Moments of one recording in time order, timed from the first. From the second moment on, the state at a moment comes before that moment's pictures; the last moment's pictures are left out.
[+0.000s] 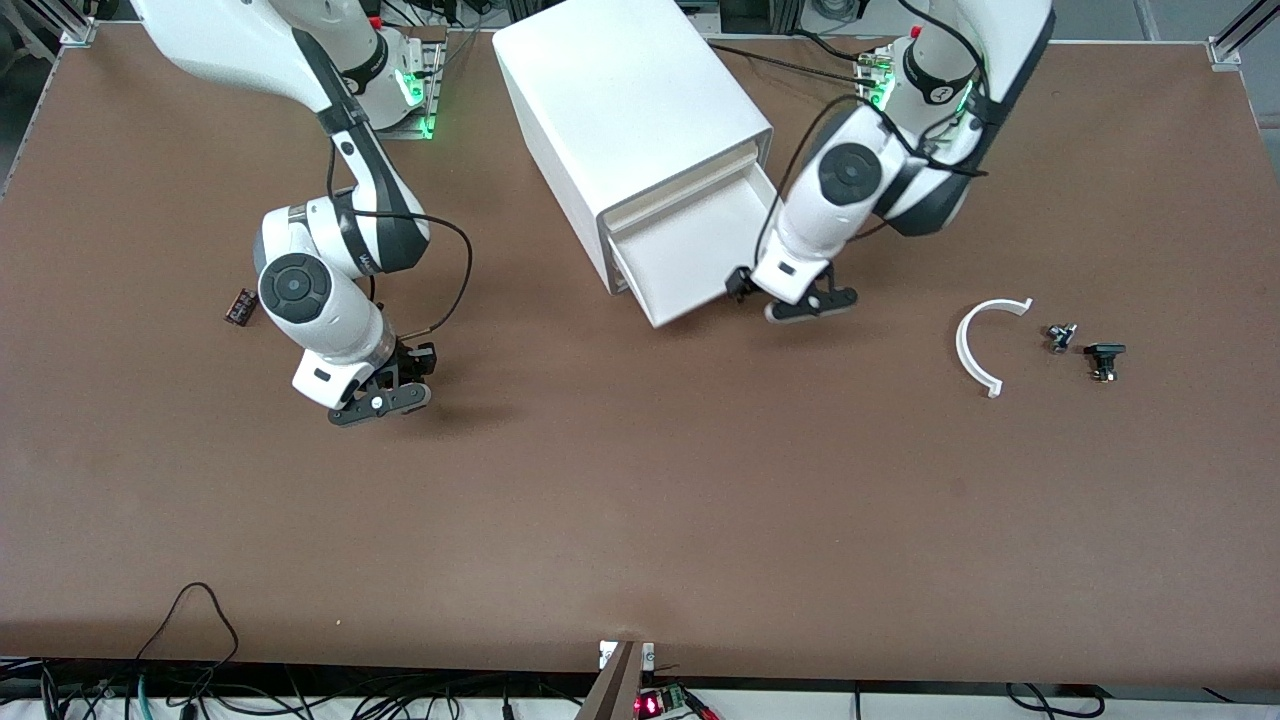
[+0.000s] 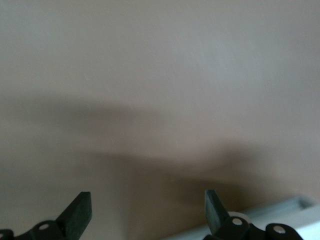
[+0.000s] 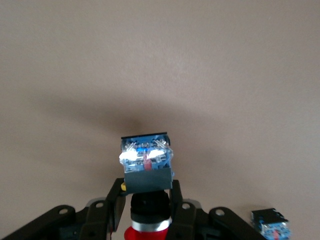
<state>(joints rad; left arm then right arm) -0.15 0.23 -0.51 -2.21 -0.01 2.39 -0.84 0.30 0.43 -0.02 -1.96 -0.07 2.40 0.02</state>
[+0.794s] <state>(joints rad) -0.09 0.16 -0.65 -2.23 -0.01 2.32 -0.84 0.22 0.38 0.01 -2.16 -0.07 2.59 0.16</state>
